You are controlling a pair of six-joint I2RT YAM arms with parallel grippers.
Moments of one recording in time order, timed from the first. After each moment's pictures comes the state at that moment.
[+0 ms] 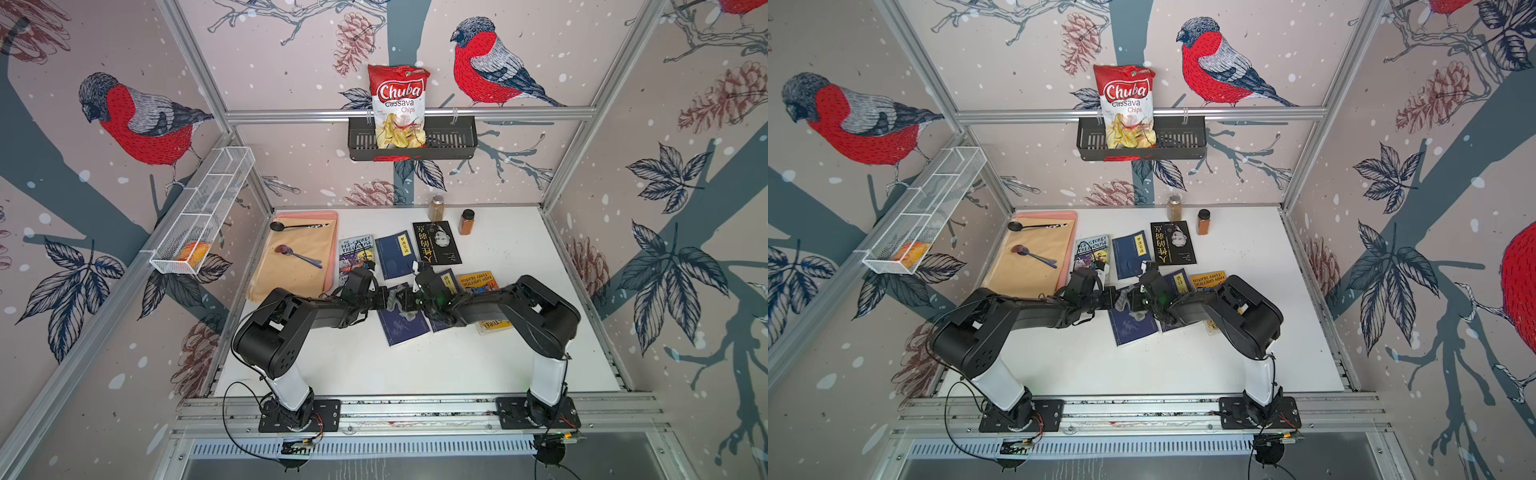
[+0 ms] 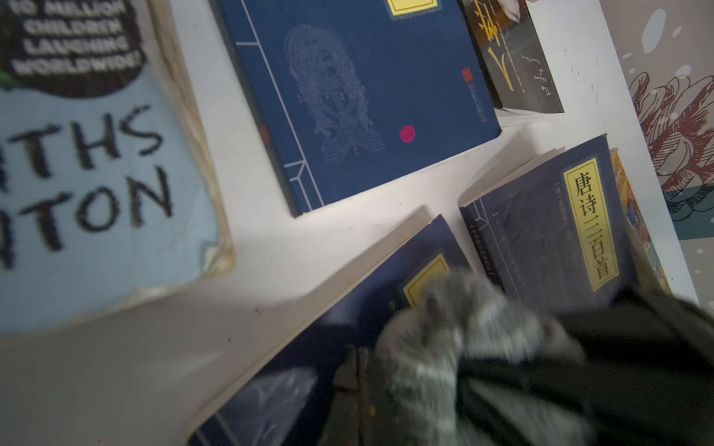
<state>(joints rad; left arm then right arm) -0.50 1.70 0.62 0.31 0.23 -0.52 0.81 2.00 0.98 0.35 -0.08 0.58</state>
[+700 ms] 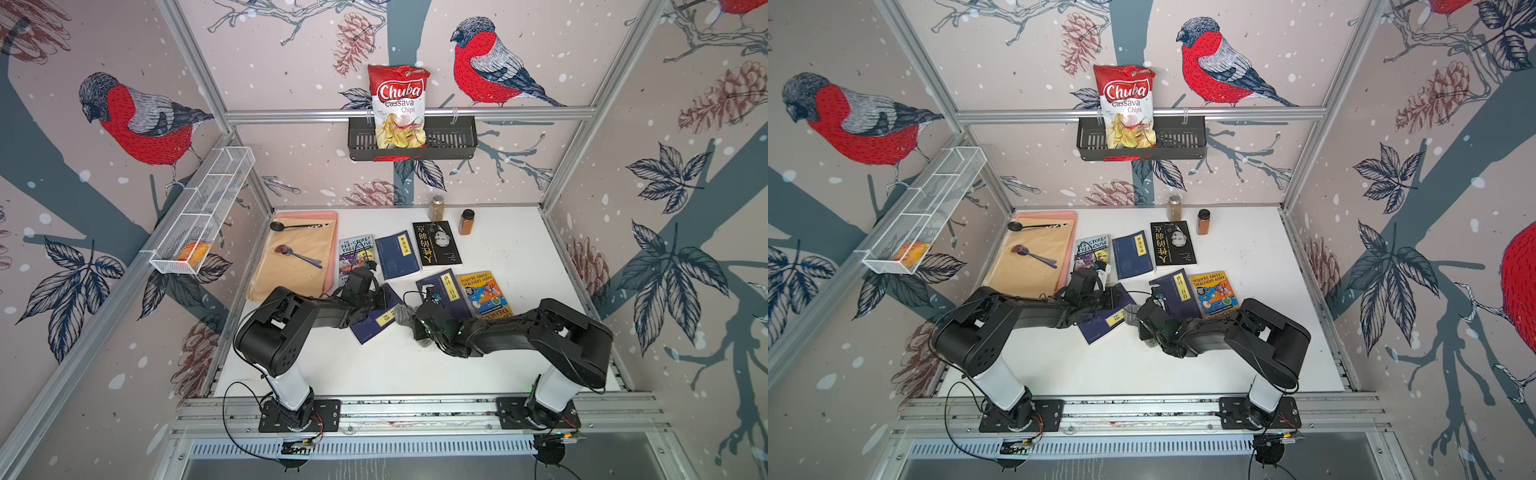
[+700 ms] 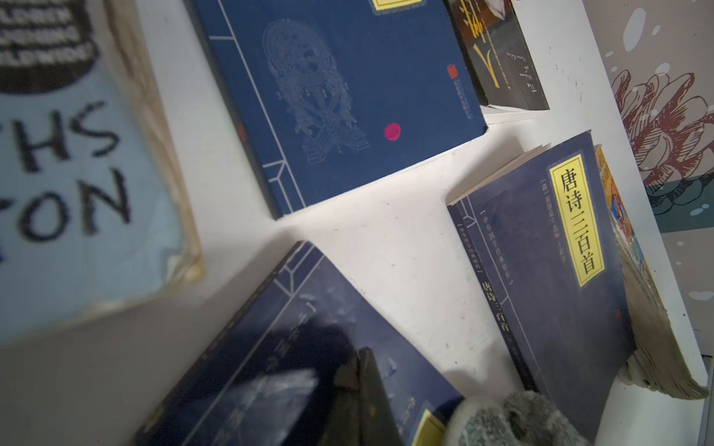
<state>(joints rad) -0.49 1.71 0.63 0.32 0.26 -0.51 1.05 1.71 0.69 0.19 0.28 0.64</state>
